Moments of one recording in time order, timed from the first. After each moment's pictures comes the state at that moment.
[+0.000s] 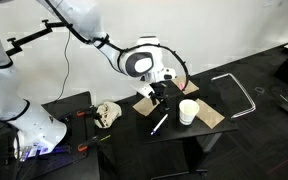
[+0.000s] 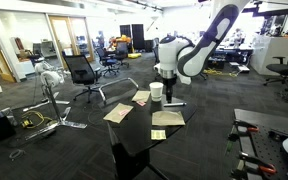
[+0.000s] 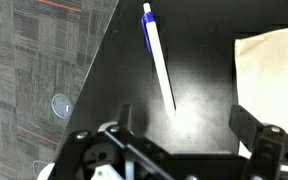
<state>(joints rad) -0.01 0.34 -0.16 -2.23 -0.49 2.61 0.03</state>
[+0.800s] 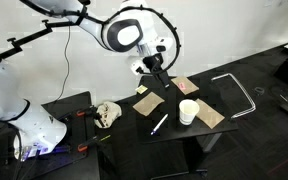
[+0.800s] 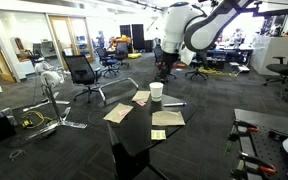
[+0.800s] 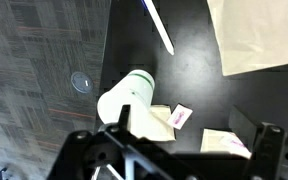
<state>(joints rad) 0.01 0.06 -0.14 -2.31 -0.42 2.60 0.18</state>
